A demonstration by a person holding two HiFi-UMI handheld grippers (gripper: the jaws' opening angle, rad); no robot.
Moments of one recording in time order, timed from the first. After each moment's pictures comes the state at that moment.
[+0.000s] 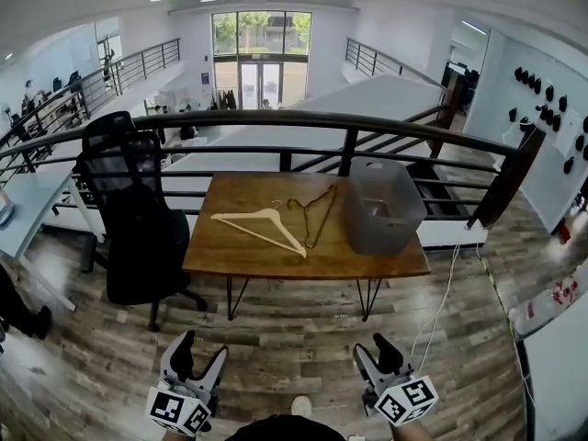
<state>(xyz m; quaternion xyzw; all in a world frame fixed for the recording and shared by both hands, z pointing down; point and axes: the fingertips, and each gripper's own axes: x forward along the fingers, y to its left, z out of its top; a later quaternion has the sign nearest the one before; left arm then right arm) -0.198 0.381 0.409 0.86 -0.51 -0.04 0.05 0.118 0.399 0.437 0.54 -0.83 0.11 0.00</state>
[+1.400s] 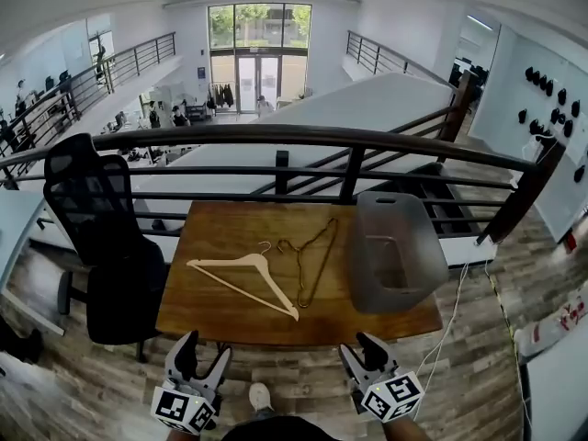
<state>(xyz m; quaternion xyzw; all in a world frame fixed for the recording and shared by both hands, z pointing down) -0.138 0.121 0.436 0.86 -0.51 -0.03 0.07 0.141 0.132 0.467 0.52 -0.84 0.13 0.04</state>
